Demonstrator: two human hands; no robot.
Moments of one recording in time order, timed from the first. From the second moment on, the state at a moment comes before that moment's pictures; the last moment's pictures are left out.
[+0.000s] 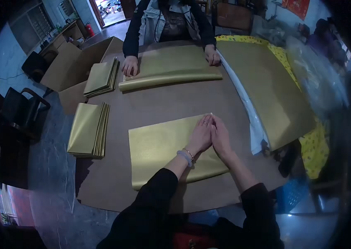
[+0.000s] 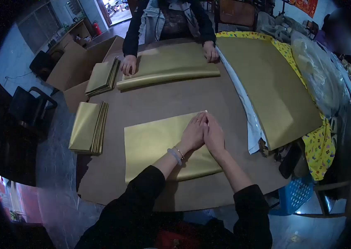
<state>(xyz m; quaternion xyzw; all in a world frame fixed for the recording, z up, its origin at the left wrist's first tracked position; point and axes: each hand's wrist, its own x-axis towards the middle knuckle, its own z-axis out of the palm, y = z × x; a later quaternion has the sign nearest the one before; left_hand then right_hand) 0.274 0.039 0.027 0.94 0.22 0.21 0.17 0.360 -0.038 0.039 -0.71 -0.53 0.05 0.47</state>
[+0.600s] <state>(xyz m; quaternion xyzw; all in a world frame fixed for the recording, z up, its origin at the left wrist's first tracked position) 0.250 0.031 0.020 0.91 0.32 0.25 0.11 0.366 -0.038 0.013 -0.80 -0.56 -0.07 0.21</state>
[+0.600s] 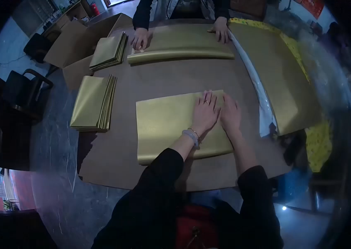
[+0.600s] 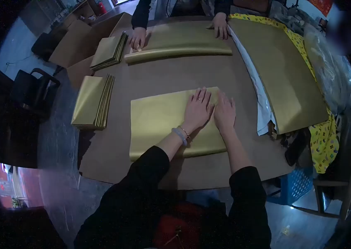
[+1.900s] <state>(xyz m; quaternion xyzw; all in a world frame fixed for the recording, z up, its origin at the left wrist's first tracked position) 0.055 0.067 0.028 0.83 0.52 0.17 0.04 0.224 -0.008 0.023 -0.74 -0.66 -0.03 0.16</state>
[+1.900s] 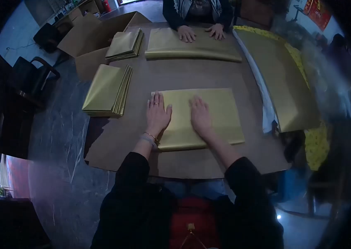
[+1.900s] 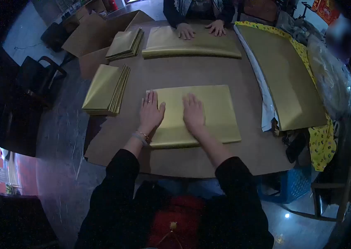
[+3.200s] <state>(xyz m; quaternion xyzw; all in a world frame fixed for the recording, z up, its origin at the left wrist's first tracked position) 0.115 -0.032 0.022 0.89 0.40 0.20 0.08 0.323 -0.088 0.021 -0.76 -0.62 -0.05 0.17</state>
